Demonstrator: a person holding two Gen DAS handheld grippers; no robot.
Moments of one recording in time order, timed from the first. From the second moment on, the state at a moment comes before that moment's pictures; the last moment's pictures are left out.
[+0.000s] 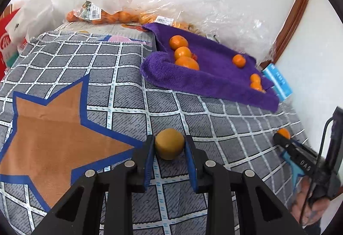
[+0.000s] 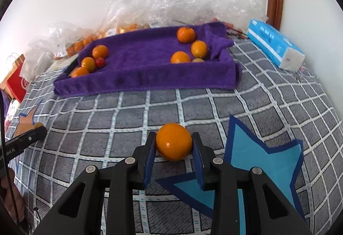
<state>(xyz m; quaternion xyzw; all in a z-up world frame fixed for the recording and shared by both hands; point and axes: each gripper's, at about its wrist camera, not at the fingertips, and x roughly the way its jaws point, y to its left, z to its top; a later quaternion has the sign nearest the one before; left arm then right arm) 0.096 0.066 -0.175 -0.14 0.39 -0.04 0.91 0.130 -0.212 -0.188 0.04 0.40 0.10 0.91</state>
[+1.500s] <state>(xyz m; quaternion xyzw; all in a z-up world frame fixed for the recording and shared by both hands) 0.115 0.054 -0.064 -0.09 0.35 -0.02 0.93 0.157 -0.229 -0.098 0.08 0.35 0.07 0.93</state>
